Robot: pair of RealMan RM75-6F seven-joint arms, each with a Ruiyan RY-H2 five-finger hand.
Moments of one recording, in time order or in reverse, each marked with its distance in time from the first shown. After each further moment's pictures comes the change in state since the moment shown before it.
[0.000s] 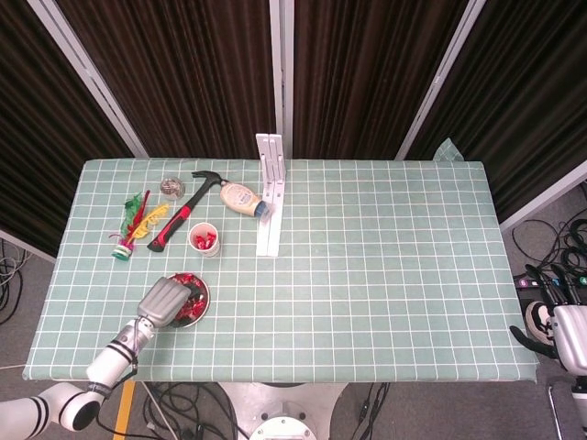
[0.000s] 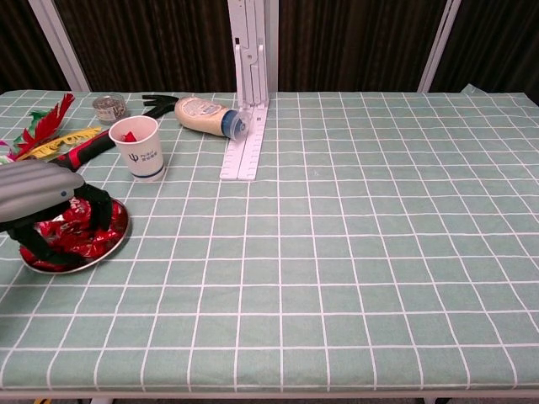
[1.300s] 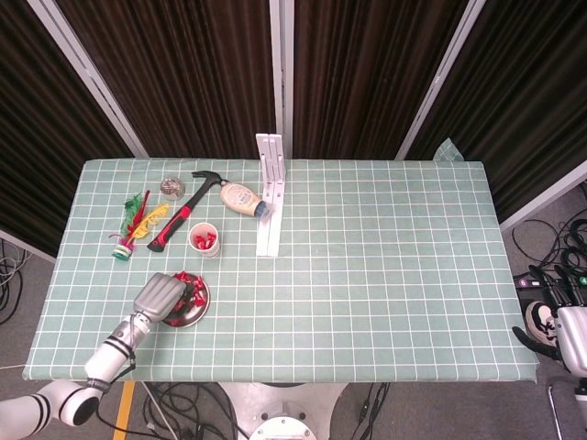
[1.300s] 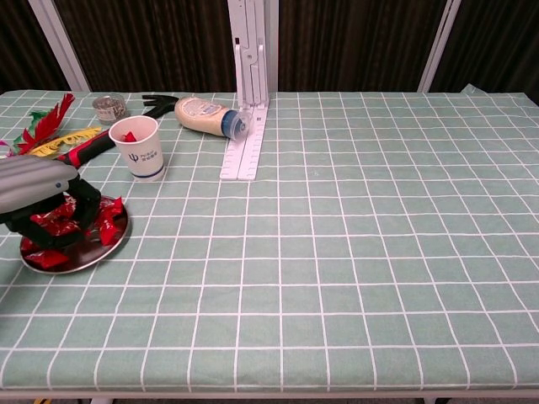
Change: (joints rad) left arm 0.010 -0.021 -0.019 0.080 0.039 0.012 -0.108; right arm -0.008 0.004 -0.001 0.003 -0.003 0.014 0.011
